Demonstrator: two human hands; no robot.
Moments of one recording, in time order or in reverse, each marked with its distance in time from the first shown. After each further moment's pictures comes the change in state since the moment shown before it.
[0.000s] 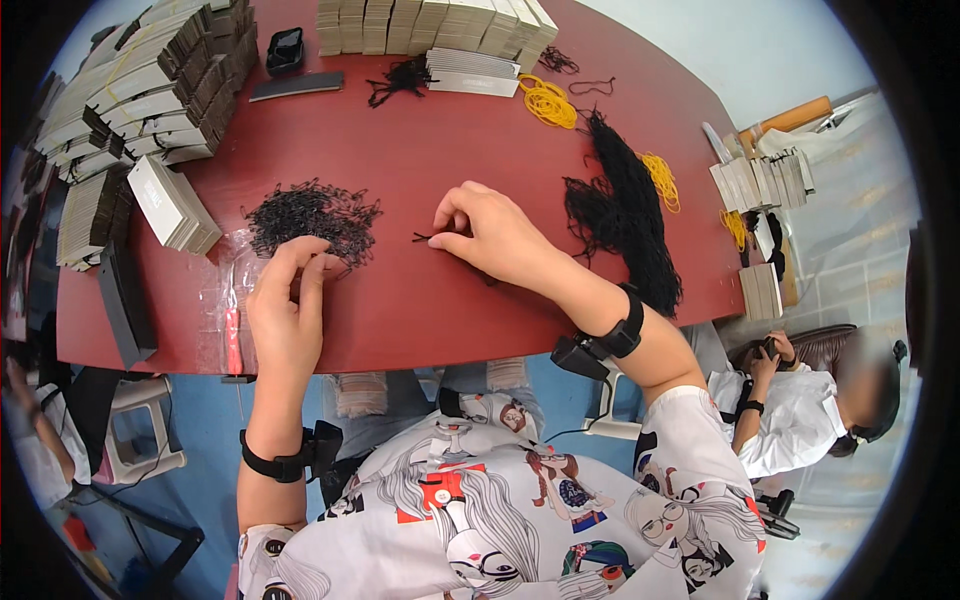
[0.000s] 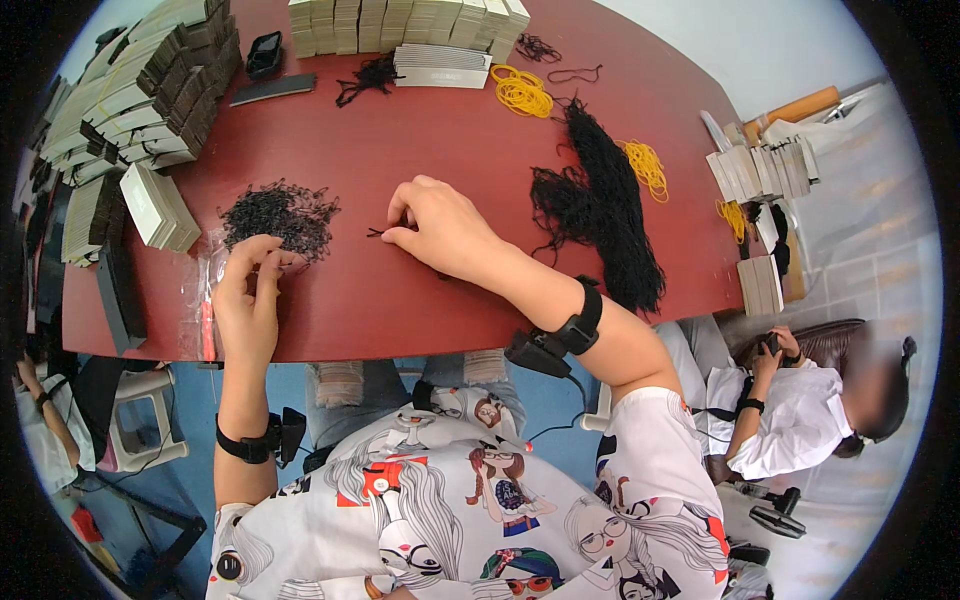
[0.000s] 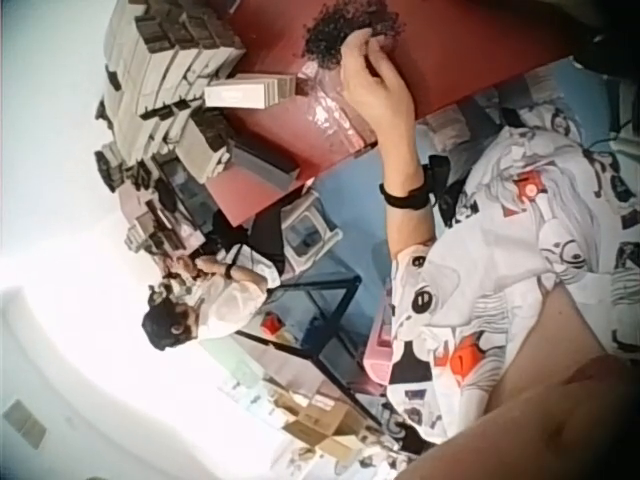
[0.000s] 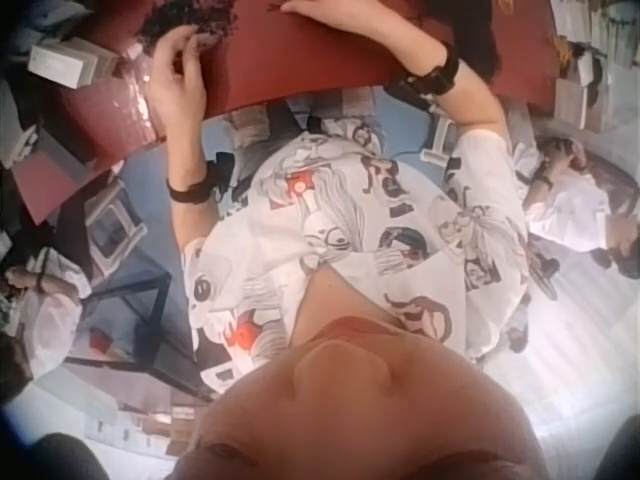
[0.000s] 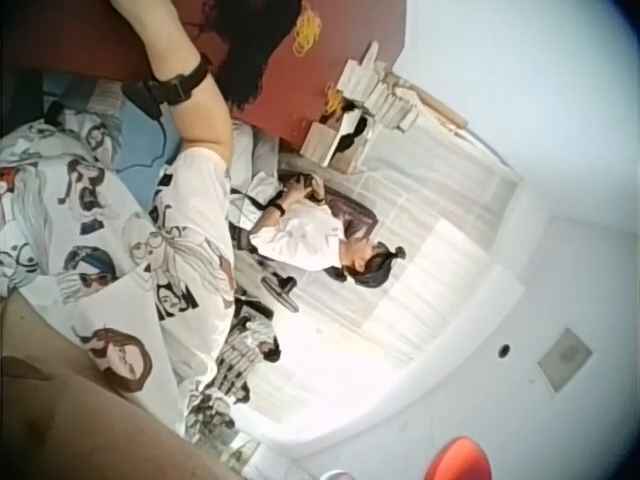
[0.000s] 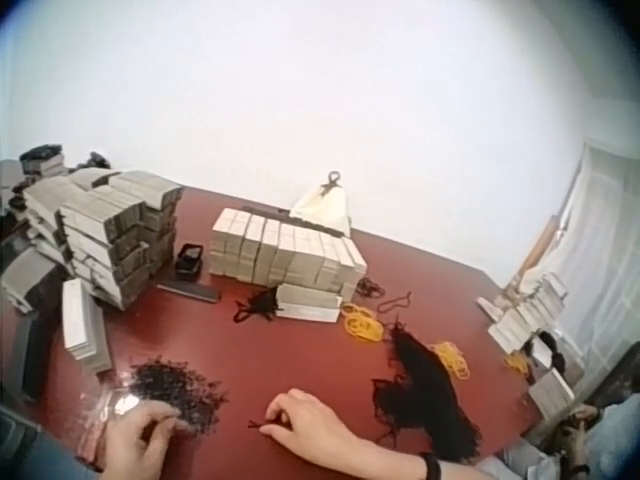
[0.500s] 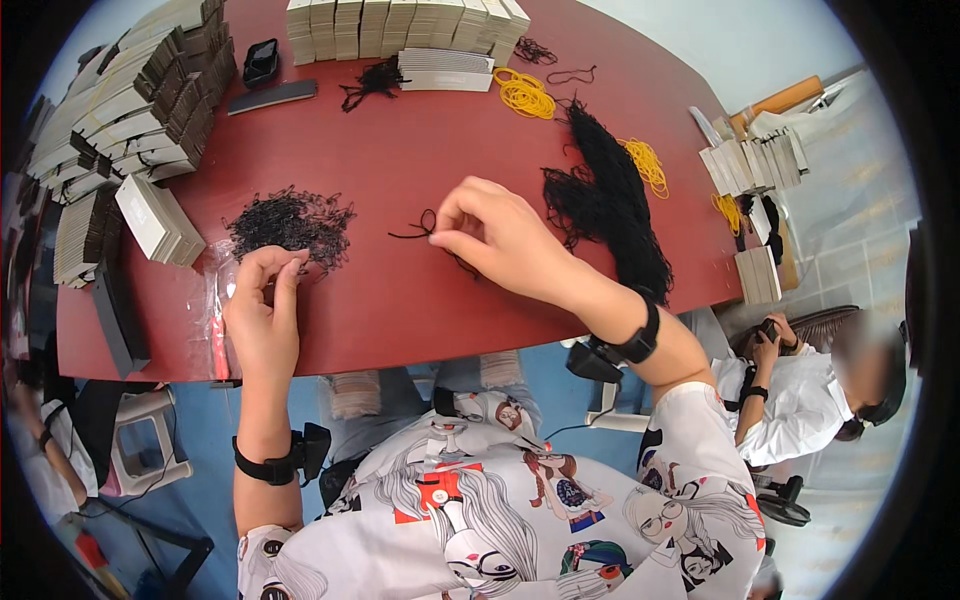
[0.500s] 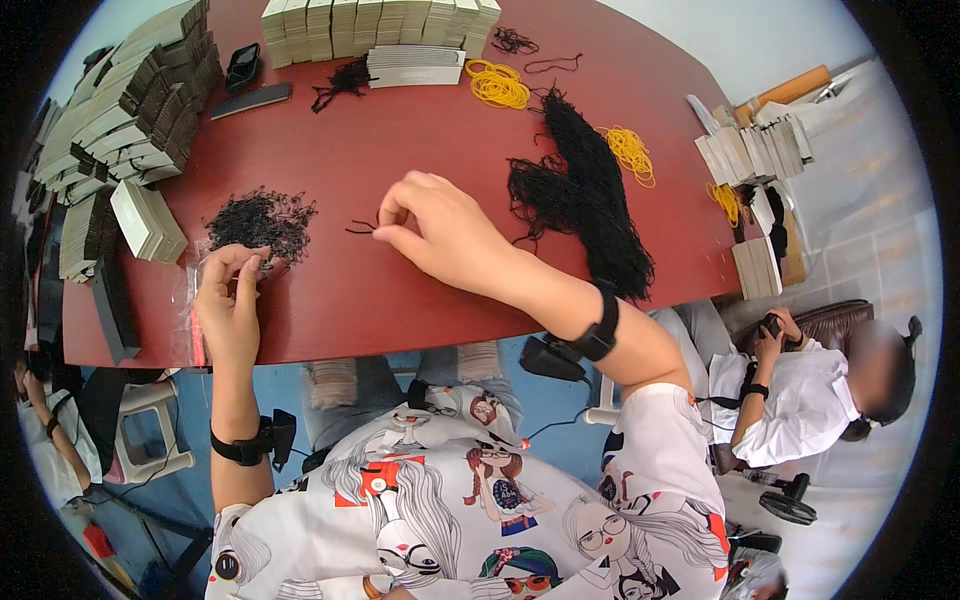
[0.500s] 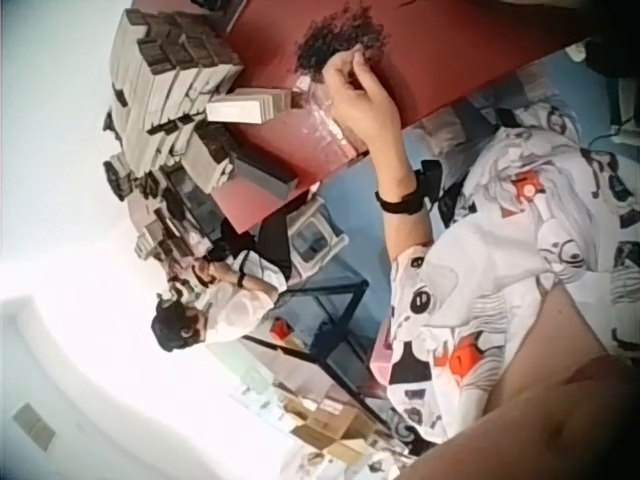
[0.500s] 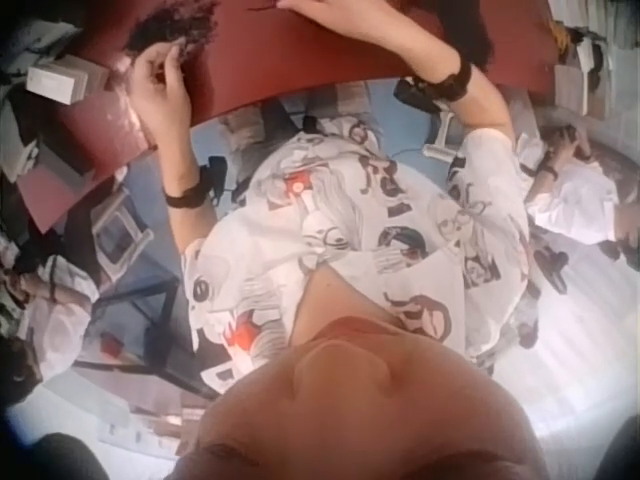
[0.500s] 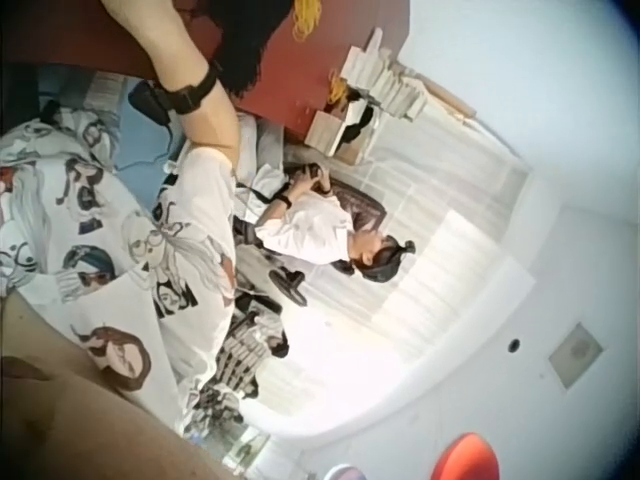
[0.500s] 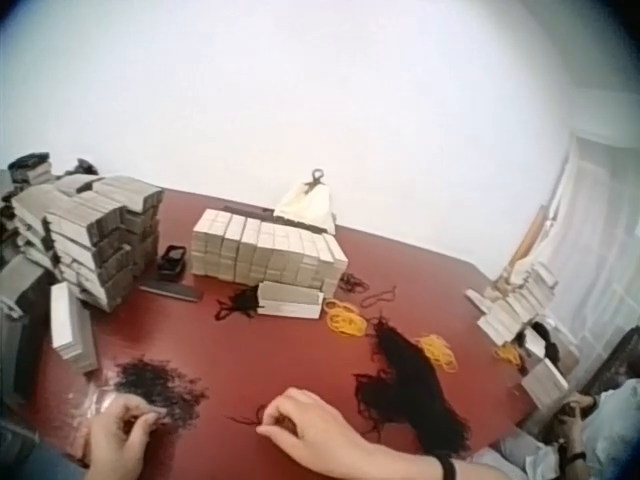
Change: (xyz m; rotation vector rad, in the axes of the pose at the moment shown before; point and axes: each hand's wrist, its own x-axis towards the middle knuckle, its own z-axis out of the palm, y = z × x) left_hand -0.004 -0.004 0.002 -0.060 0.041 -0.070; right_hand -0.030 -0.007 -0.028 0.165 0.073 -0.150
